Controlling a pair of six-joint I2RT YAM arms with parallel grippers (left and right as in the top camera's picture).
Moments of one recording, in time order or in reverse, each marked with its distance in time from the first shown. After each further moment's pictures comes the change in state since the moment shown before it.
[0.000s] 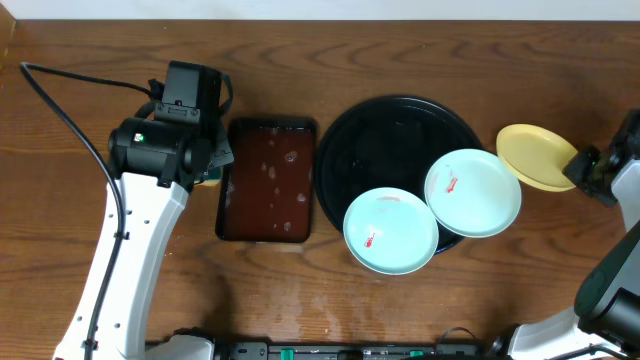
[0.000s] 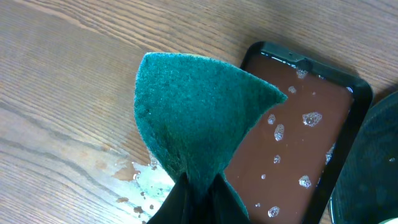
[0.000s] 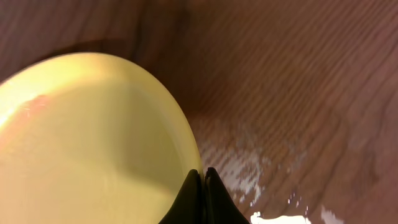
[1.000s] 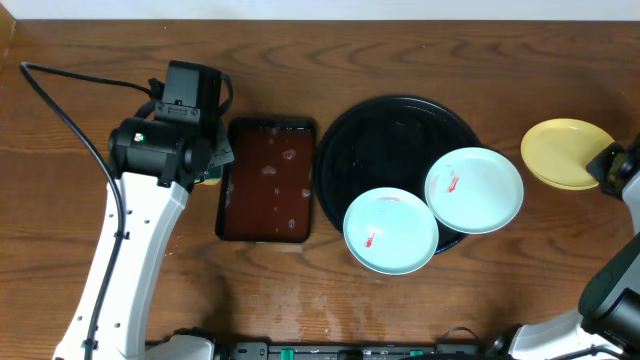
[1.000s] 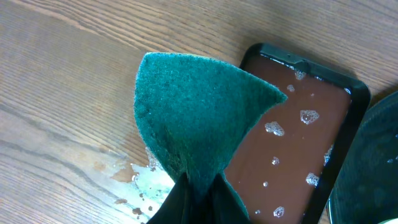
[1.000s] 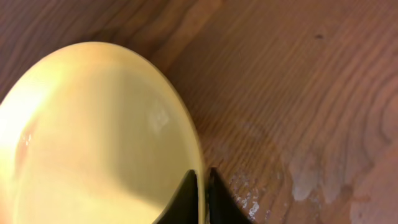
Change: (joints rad) left arm 0.000 0.001 0.000 0.007 0.002 0.000; right arm -0.066 0.000 -0.015 0.155 0.067 -0.022
